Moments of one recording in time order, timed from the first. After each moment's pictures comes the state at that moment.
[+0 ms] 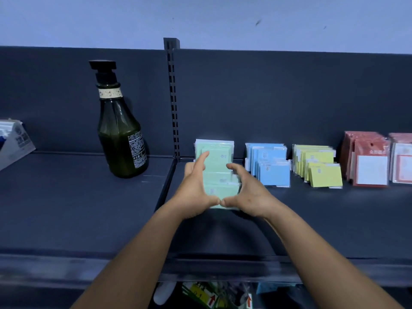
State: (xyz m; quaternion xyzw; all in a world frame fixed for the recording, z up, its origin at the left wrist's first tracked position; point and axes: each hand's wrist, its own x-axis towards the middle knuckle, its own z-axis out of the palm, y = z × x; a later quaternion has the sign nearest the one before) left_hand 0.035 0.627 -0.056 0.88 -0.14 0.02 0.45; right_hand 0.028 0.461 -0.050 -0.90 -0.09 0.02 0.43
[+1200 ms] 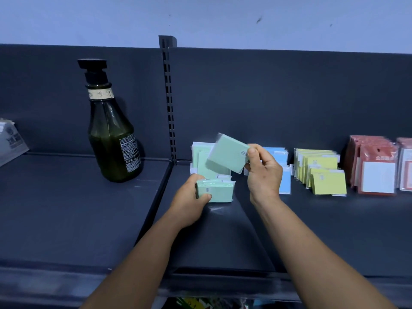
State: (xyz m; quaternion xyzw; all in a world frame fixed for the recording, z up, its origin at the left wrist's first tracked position) left_hand 0.063 0.623 -0.091 0.87 -0.07 0.03 0.49; right_hand 0.077 0.461 -0.048 -0.64 0.03 -0.29 0.71
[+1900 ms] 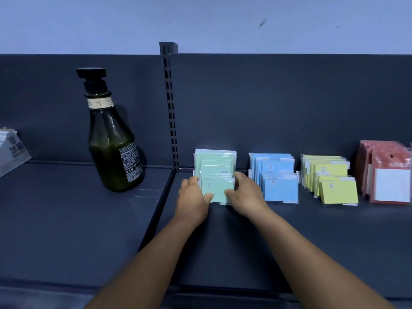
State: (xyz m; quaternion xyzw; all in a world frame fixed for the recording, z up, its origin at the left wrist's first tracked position) left_hand 0.091 0.607 -0.088 0.92 0.03 0.09 0.38; right_hand 0.091 0.472 -0.062 -0.92 0.02 -0.05 0.38
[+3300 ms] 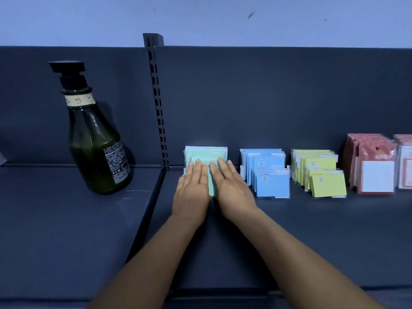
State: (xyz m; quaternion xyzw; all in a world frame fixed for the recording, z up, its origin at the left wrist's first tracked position) left_hand 0.094 0.595 -0.086 0.98 -0.10 0.14 0.12; right_hand 0.093 0.479 -0.072 -0.98 -0.11 -0.09 0.13
